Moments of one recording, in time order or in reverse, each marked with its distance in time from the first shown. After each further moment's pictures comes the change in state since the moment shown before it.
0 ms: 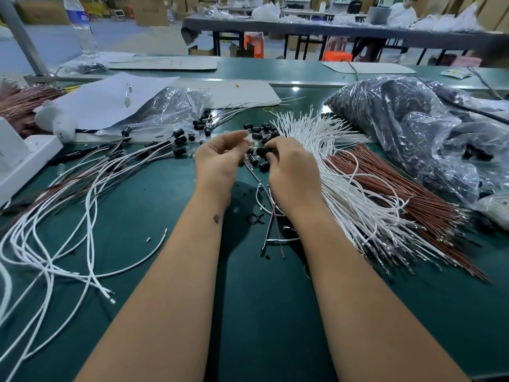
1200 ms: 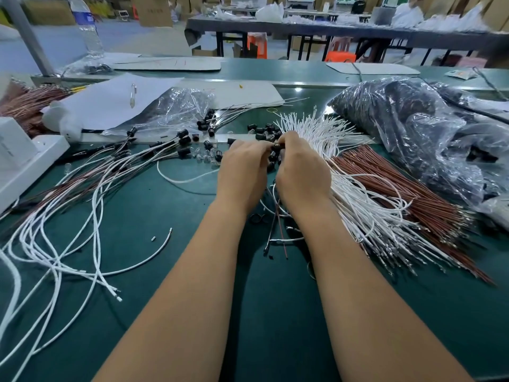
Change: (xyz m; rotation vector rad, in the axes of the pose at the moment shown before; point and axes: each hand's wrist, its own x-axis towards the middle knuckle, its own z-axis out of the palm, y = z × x) left_hand -0.007 -0.007 0.012 1.088 -0.131 0.603; right_hand 0.001 0.001 -0.005 -0.219 -0.012 0.013
